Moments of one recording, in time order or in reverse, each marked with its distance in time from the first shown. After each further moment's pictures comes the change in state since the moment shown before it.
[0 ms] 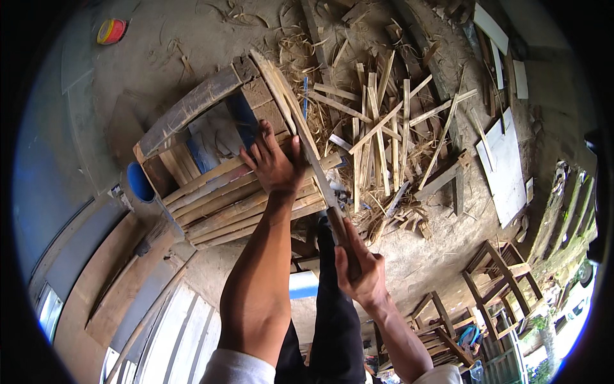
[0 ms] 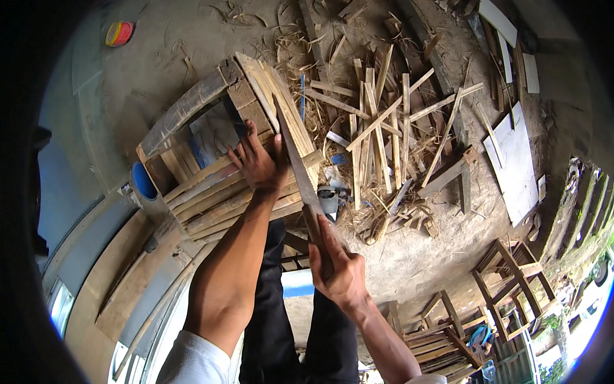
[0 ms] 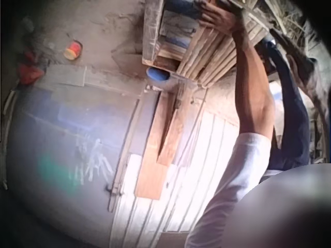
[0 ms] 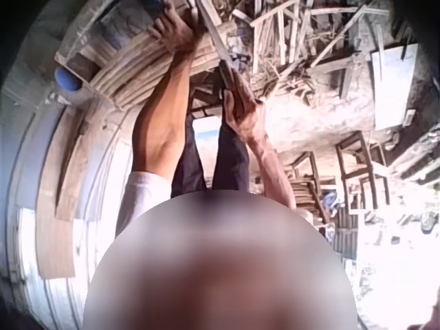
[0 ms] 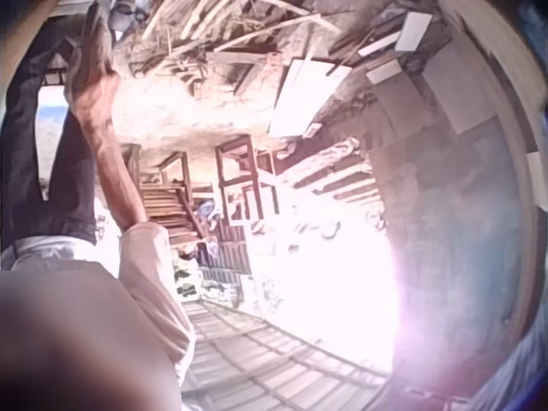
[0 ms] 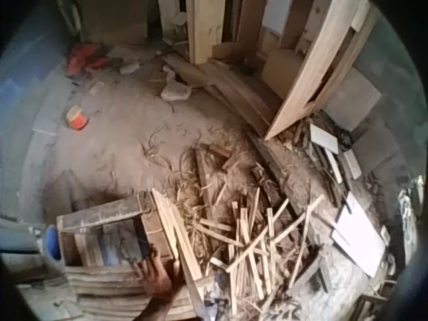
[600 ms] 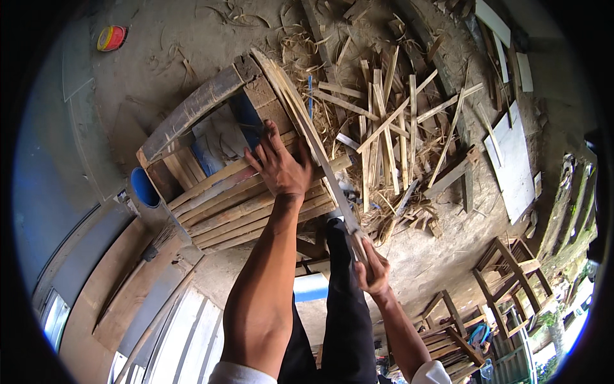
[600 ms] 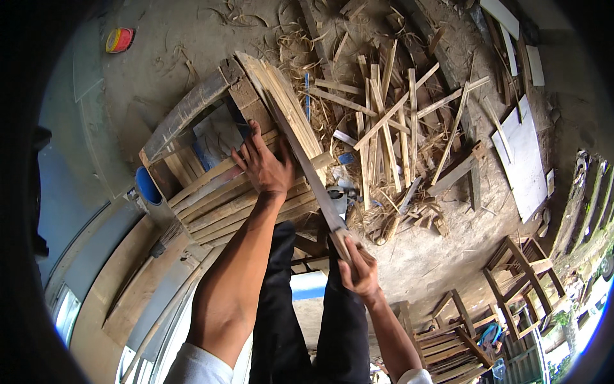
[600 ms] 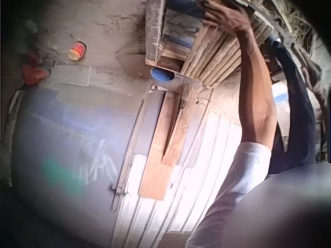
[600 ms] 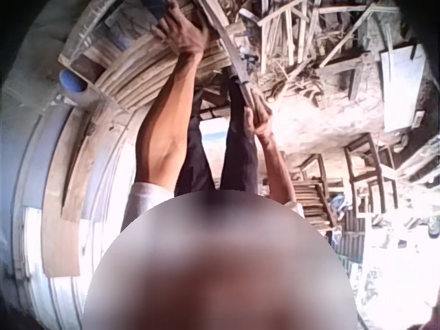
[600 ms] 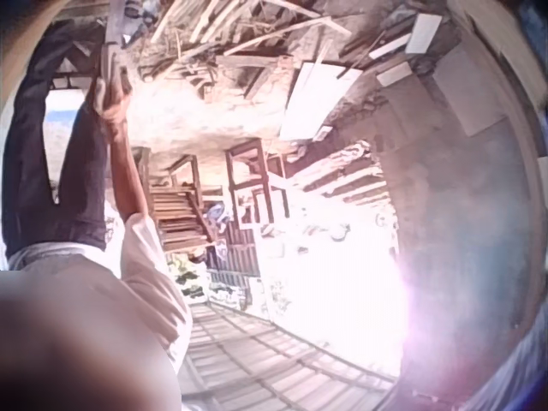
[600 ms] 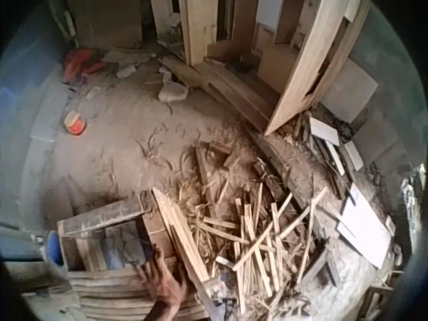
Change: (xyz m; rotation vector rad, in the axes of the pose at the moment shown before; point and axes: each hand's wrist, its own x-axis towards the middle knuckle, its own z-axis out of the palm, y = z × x) left_hand 0.002 0.000 -0.006 0.036 0.057 0.087; right_hand -0.036 0.132 0.038 0.069 0.083 -0.248
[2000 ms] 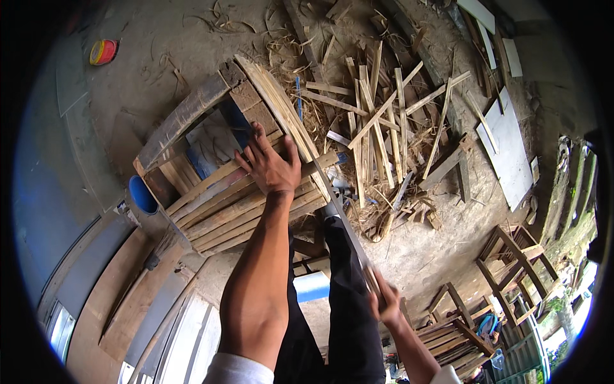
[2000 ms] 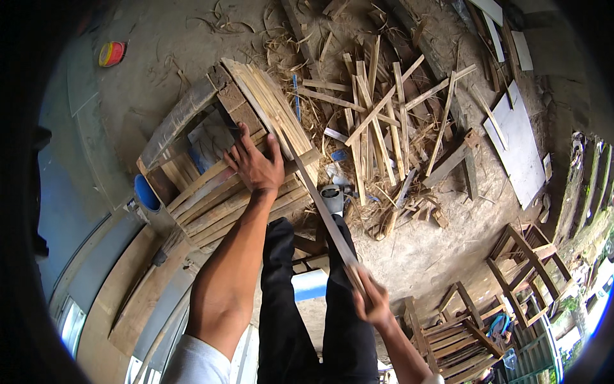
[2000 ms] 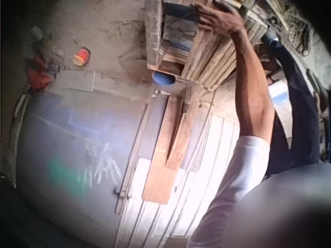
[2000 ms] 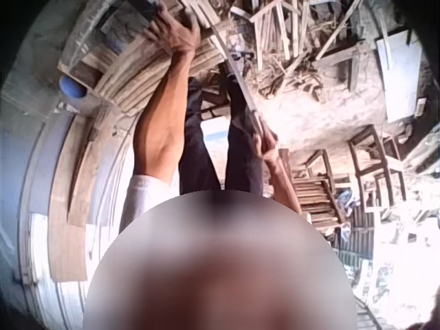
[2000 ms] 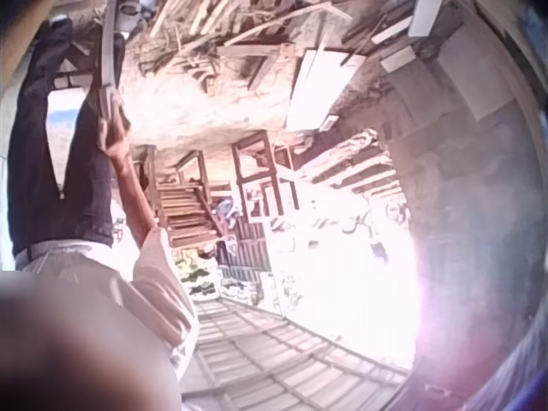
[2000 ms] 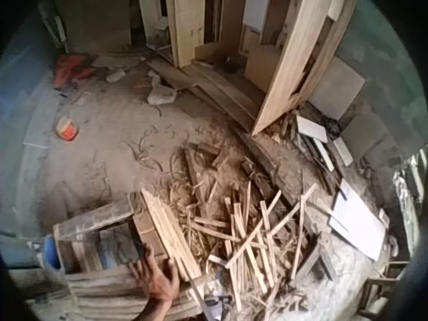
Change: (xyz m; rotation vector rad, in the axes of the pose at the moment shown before) left_hand -0.004 -0.002 0.006 0.026 0.079 0.039; right_hand -0.058 -0.046 -0.039 0.053 0.000 0.051
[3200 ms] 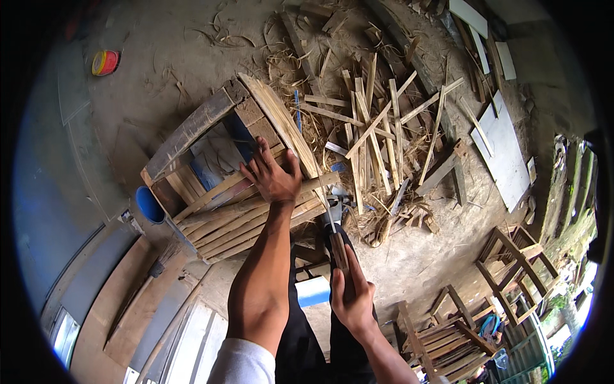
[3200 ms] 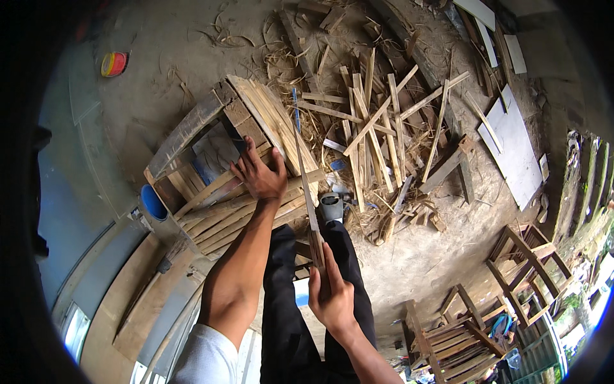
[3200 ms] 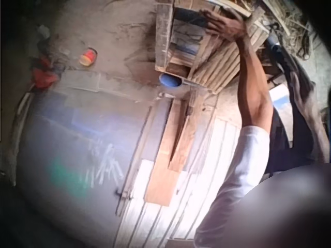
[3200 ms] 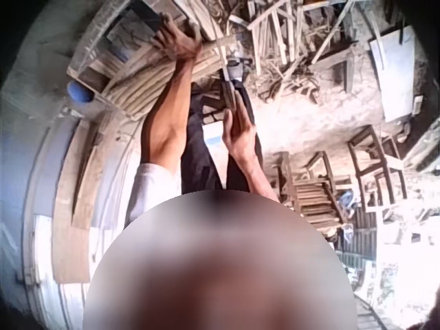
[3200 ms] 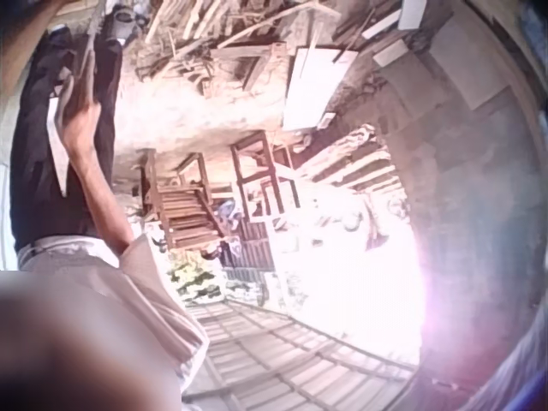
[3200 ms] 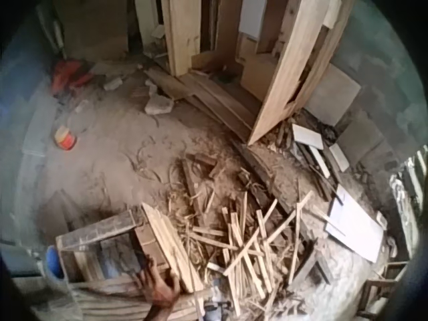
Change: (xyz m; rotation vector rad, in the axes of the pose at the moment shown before) left_hand 0.000 0.001 -0.003 -0.068 -0.004 -0.013; right_hand 0.072 -0.112 0.045 0.077 0.114 0.438
